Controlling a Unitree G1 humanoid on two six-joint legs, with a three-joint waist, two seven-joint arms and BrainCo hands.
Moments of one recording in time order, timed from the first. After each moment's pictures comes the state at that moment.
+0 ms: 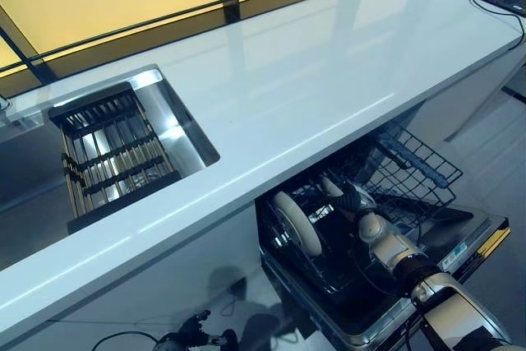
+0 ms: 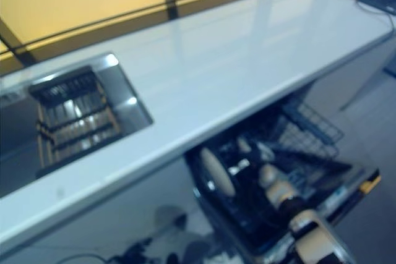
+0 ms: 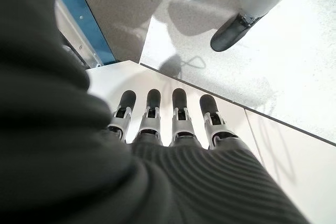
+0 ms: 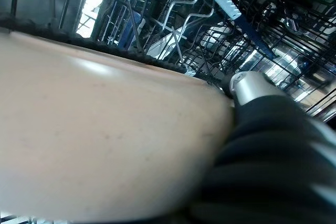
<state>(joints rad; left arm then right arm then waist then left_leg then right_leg) -0.26 0.35 -0.46 1.00 0.02 -0.10 0.02 -0.82 -0.46 0.45 0.81 -0.21 0.07 -0.19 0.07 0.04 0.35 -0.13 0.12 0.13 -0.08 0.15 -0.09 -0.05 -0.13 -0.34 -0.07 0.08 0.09</state>
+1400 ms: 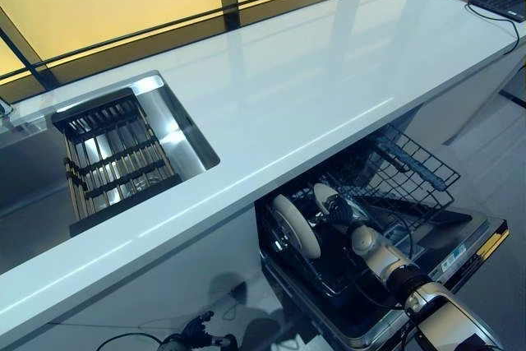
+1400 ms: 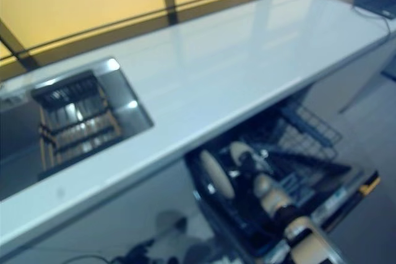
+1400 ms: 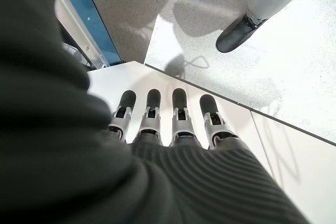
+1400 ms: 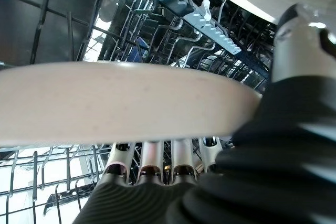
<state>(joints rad) -0.26 0.33 -0.46 1.00 0.02 -0.09 0.02 -0.78 -0.42 0.49 0.83 -0.20 0.08 -0.20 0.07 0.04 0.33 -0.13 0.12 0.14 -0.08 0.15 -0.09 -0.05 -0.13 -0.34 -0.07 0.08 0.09</state>
